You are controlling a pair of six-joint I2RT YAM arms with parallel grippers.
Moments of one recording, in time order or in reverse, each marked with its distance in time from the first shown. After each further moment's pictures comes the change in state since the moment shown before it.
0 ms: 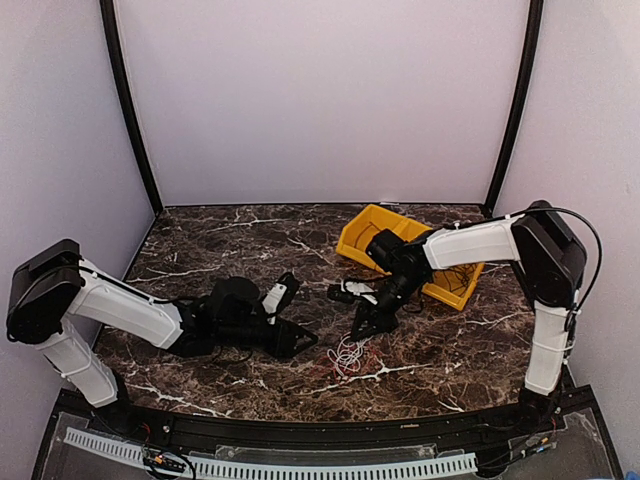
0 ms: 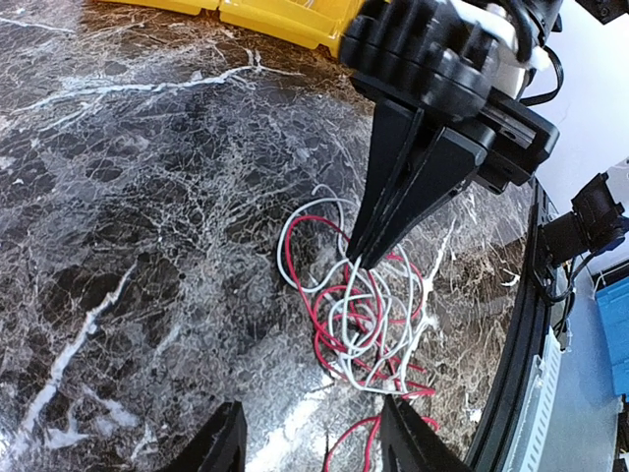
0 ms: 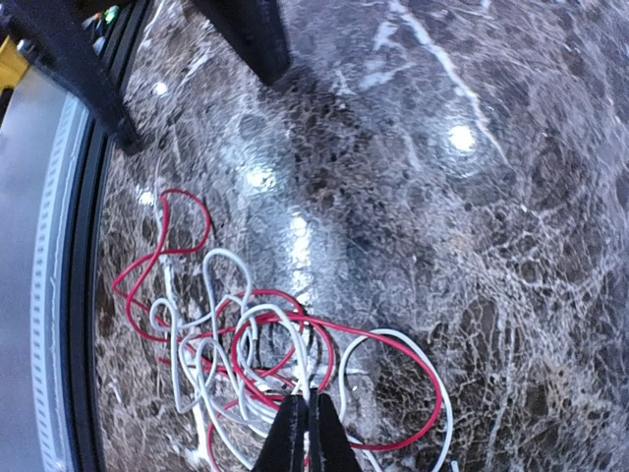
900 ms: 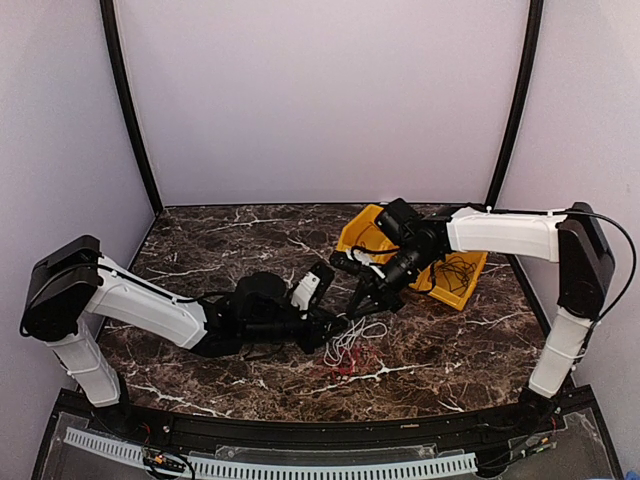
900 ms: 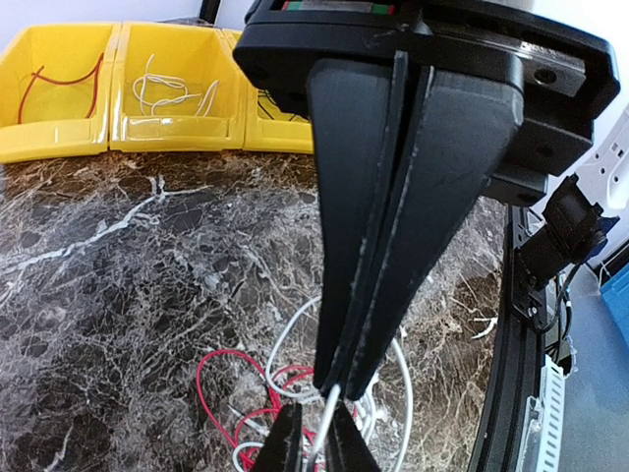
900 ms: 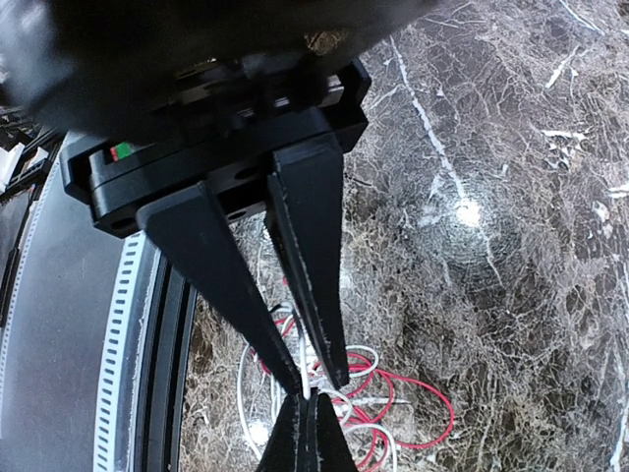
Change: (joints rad) left arm -0.105 0.113 0.173 0.111 -0.093 0.156; right arm 0.000 -0.172 0.063 -0.090 -0.136 0.012
